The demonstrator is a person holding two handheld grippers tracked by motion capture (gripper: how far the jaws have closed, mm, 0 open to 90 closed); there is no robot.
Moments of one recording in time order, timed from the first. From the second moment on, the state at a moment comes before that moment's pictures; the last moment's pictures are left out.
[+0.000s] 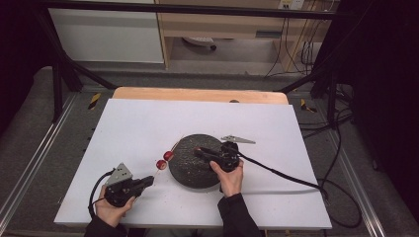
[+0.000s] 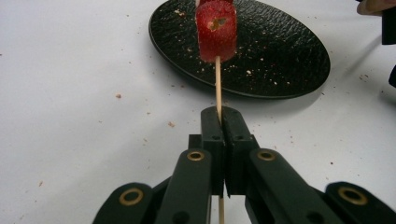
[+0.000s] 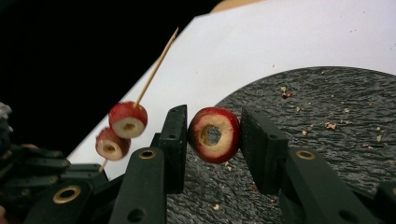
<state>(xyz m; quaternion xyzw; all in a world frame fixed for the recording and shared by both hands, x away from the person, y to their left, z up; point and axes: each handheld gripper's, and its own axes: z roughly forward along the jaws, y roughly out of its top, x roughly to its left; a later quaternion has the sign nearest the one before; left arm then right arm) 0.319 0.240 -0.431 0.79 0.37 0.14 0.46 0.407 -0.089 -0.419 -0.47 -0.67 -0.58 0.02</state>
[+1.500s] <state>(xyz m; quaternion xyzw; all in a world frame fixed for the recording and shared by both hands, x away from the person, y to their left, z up) 0.320 0.188 -0.429 0.80 0.33 0.08 0.50 0.404 -0.126 -0.419 -0.50 -0.45 -0.74 -0.05</state>
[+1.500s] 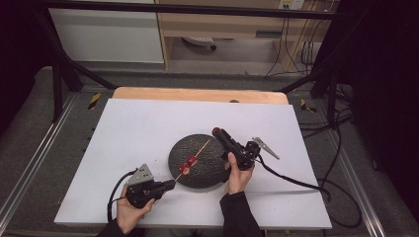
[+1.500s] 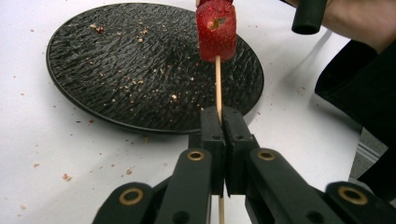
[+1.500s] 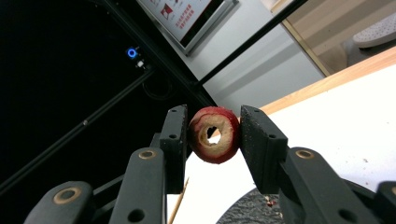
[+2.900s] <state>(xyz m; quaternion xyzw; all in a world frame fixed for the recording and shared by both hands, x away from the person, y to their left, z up) 0.319 0.169 -0.431 0.77 0.35 0.08 0.53 0.401 -0.119 -0.425 -0.48 -0.42 -0.77 -0.03</state>
